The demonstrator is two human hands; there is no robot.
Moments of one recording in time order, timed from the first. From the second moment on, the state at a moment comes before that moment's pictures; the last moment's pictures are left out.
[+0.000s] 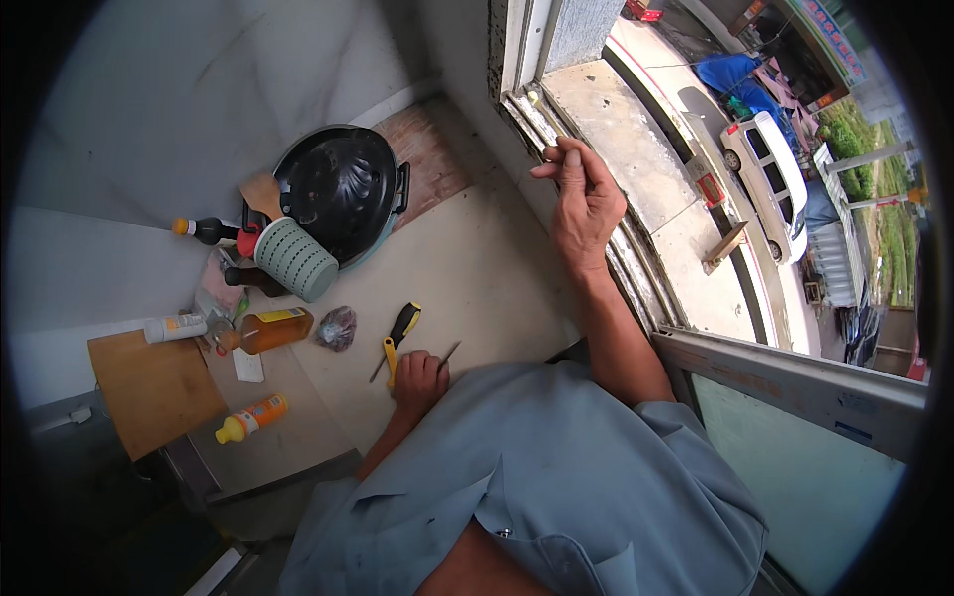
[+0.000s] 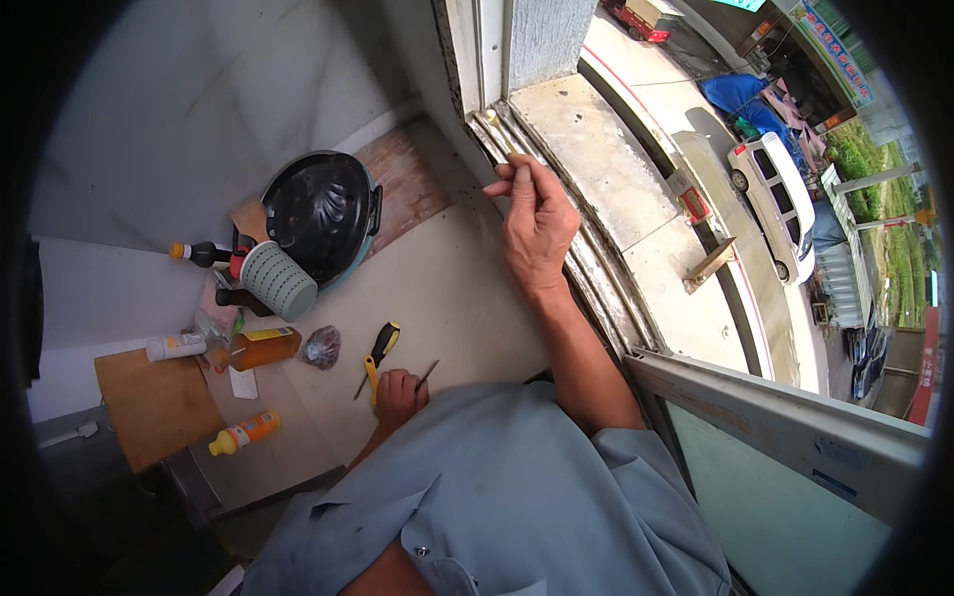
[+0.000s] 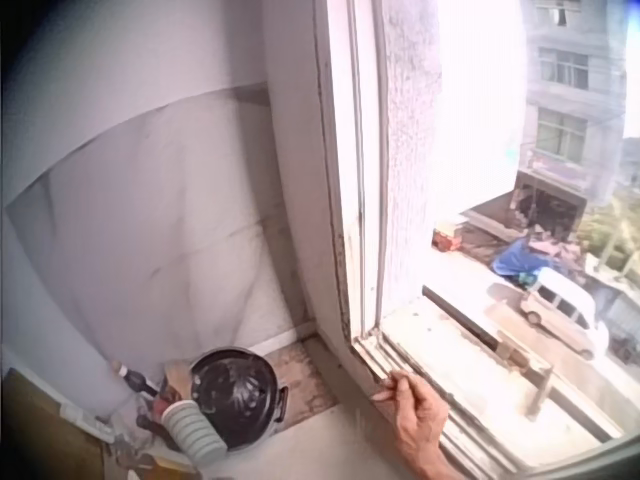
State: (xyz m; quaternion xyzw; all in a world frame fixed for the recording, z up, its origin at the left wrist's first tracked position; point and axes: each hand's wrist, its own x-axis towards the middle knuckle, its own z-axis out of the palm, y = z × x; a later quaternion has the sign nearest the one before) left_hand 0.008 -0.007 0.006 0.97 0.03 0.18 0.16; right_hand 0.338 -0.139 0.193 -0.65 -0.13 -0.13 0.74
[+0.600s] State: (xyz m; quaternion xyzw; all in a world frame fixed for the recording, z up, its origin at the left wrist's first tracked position) left_hand 0.010 -0.010 0.010 0.96 0.08 0.15 0.23; right_hand 0.232 -0.154 0.069 -0.81 -0.33 0.13 0.47
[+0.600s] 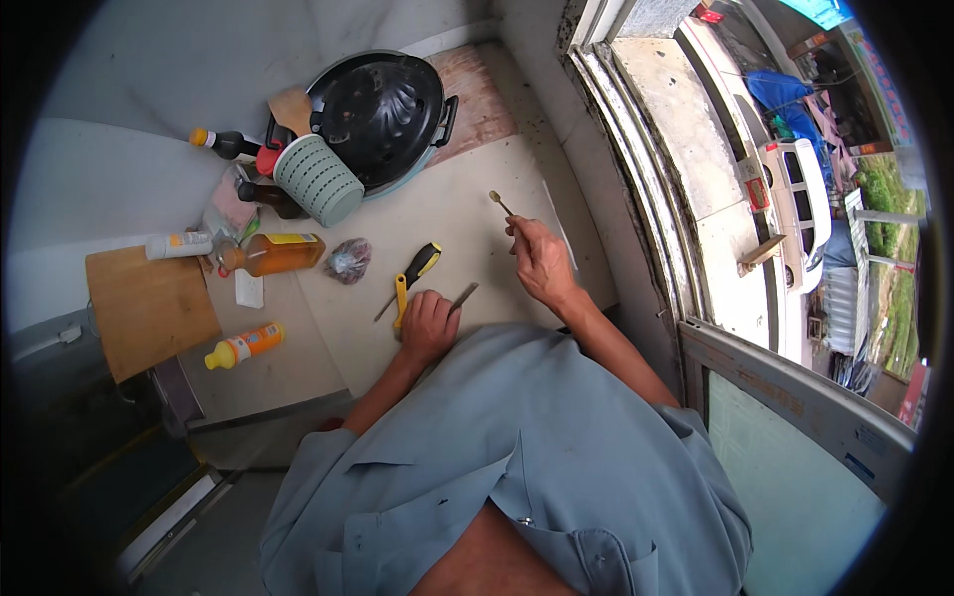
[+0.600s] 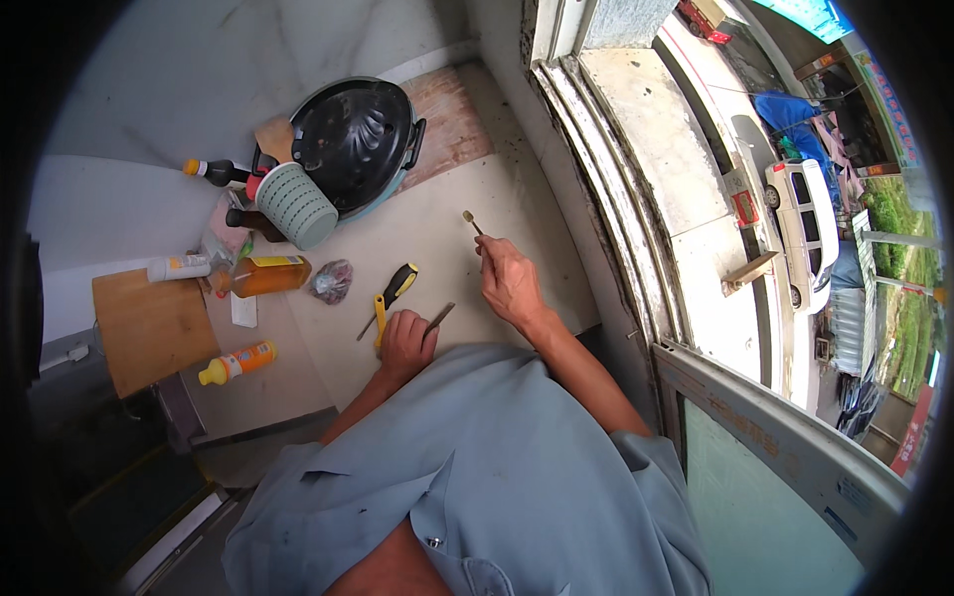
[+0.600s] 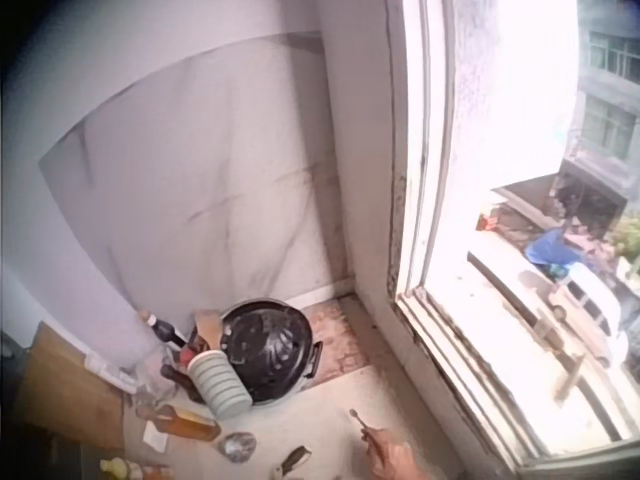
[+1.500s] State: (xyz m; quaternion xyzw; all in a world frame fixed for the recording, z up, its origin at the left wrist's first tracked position) left_hand -0.003 -0.009 0.017 0.96 0.08 0.13 0.24; right_hand 0.186 -0.050 0.016 -0.69 -0.71 0.08 0.12
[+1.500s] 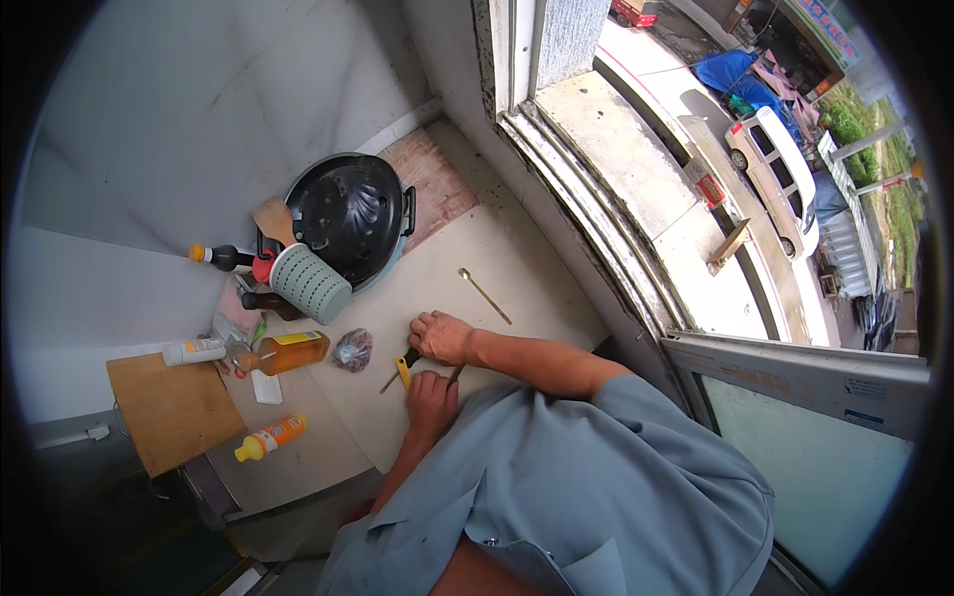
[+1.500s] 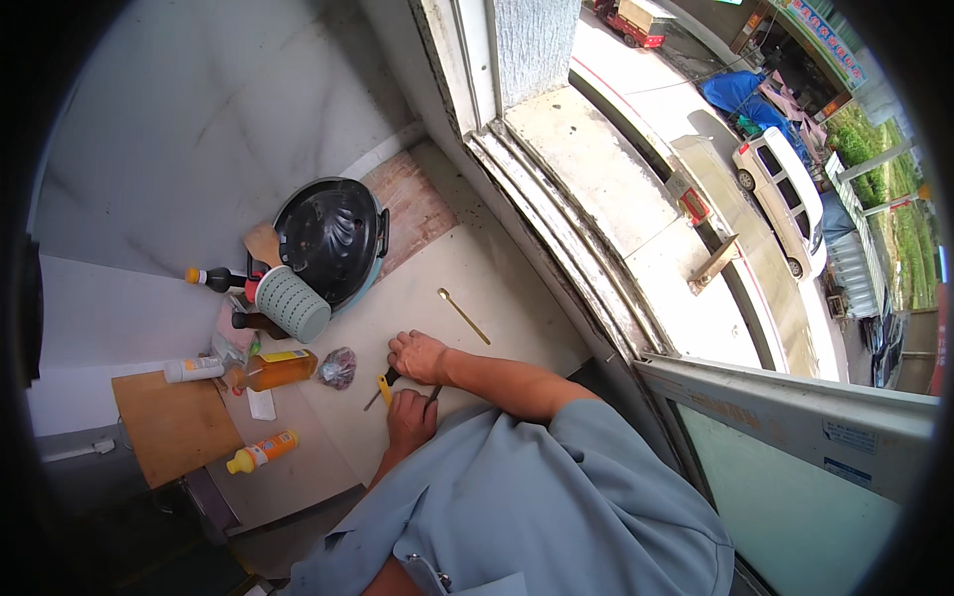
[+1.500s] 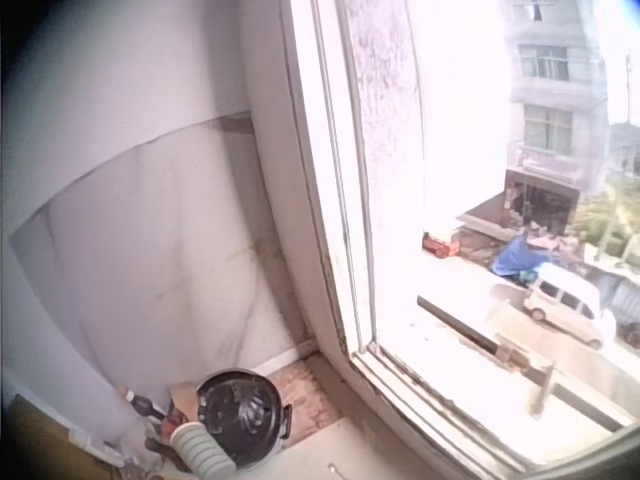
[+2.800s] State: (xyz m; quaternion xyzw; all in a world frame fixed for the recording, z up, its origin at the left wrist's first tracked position) left_hand 0.292 -0.055 0.196 0.87 -0.22 0.35 0.28; right_hand 0.306 -0.213 0.236 -0.90 -0.18 -0.13 0.37
